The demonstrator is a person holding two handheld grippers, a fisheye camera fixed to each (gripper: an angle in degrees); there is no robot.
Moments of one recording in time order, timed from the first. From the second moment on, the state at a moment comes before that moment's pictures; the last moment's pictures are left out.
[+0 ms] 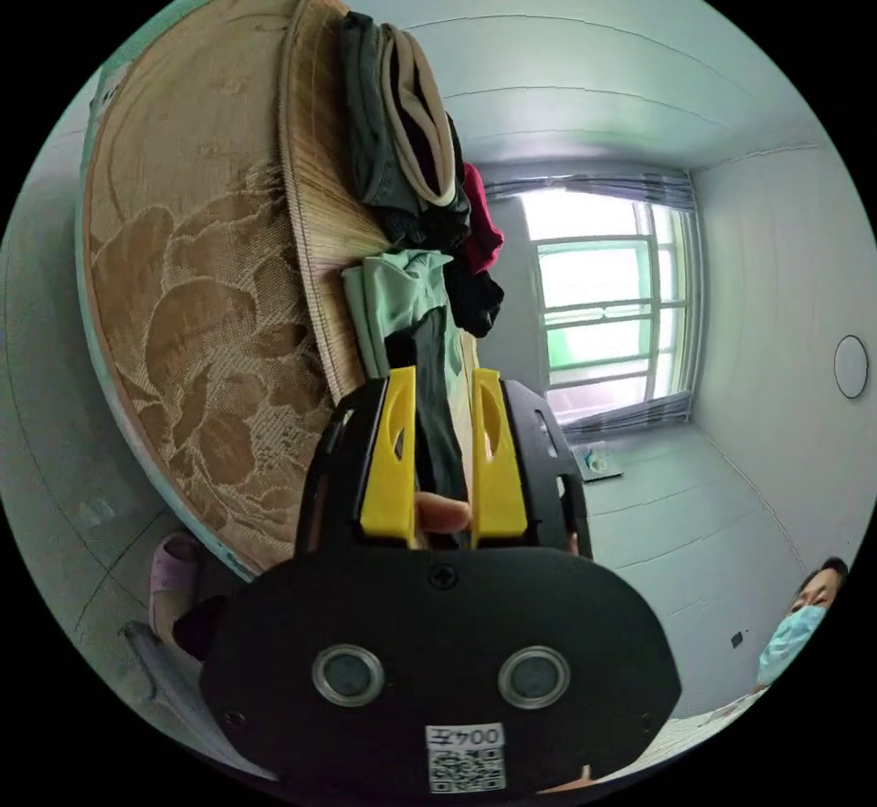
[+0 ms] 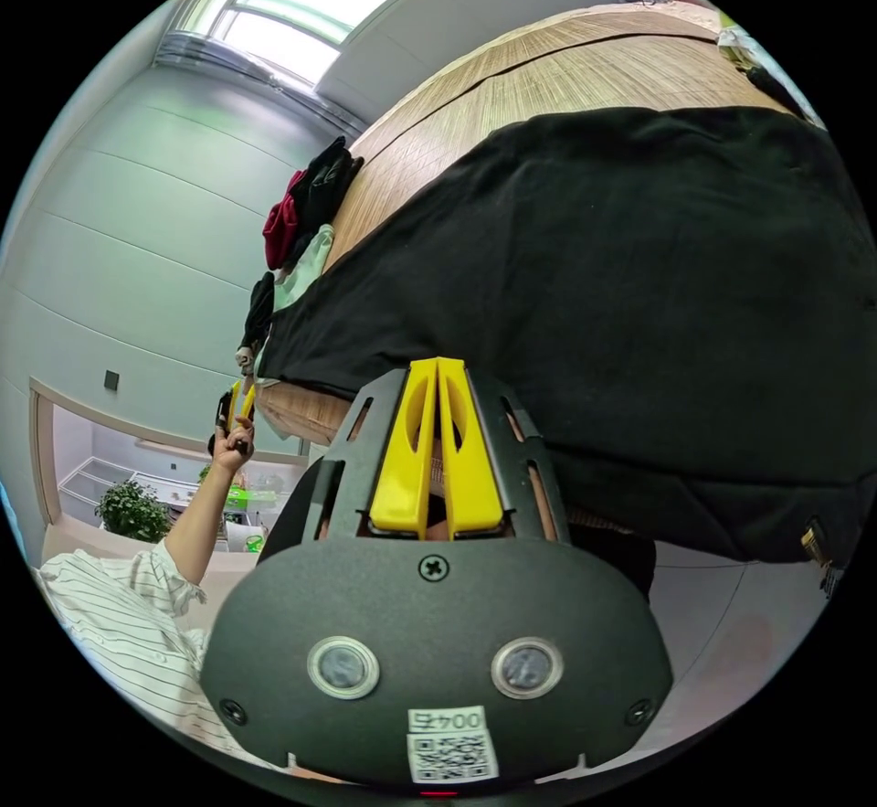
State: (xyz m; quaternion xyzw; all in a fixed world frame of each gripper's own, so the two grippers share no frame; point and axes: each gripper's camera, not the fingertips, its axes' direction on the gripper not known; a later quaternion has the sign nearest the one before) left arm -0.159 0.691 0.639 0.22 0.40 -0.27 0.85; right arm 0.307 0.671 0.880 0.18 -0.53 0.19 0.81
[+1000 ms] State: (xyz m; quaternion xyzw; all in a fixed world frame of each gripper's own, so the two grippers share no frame) left arm -0.178 0.720 0.725 0.16 0.37 -0.23 0.89; right arm 0.318 0.663 0.904 0.18 -0.52 0.19 0.81
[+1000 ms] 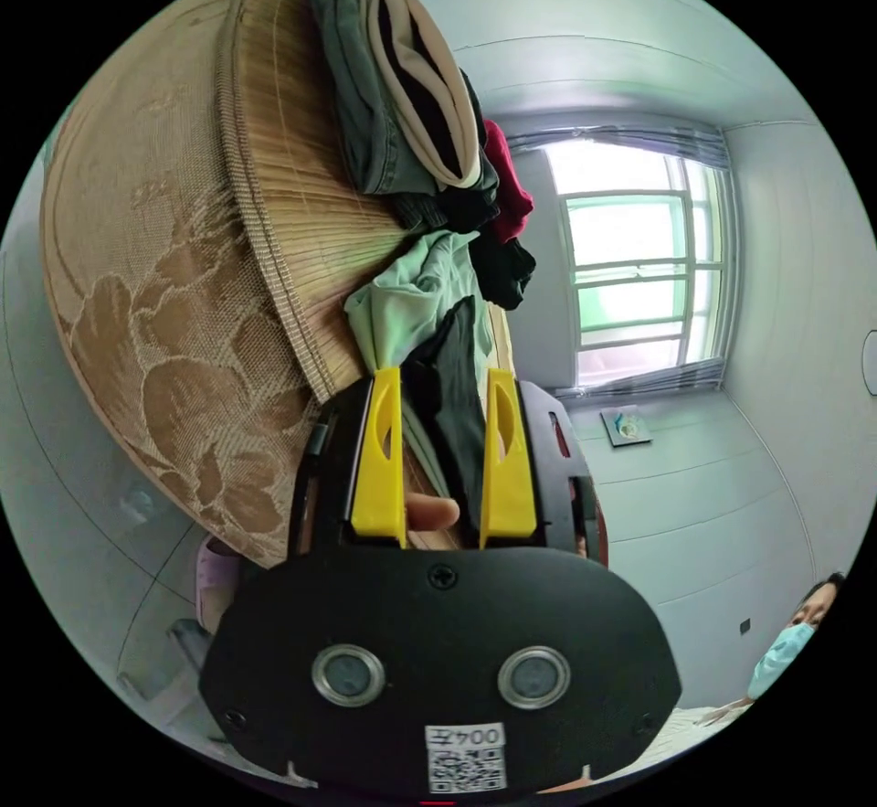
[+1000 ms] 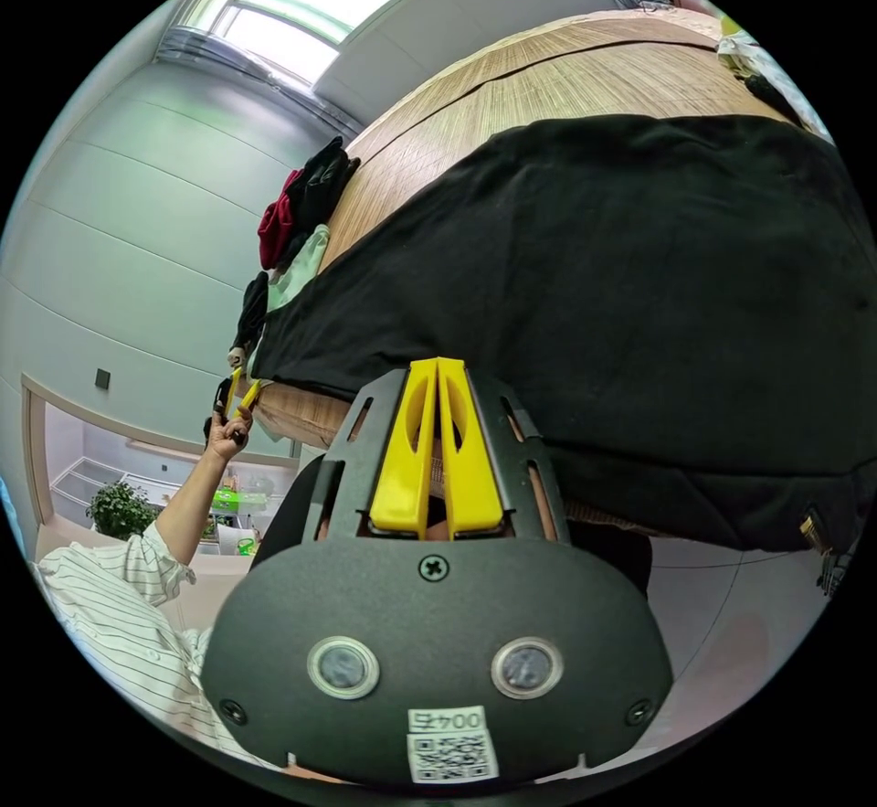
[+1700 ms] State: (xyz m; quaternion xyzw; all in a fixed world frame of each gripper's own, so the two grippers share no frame) left arm -0.133 0.741 0.769 0.16 0.36 -0.24 0.89; right arm 0.321 0.669 0.961 0.18 -0.53 0.19 0.81
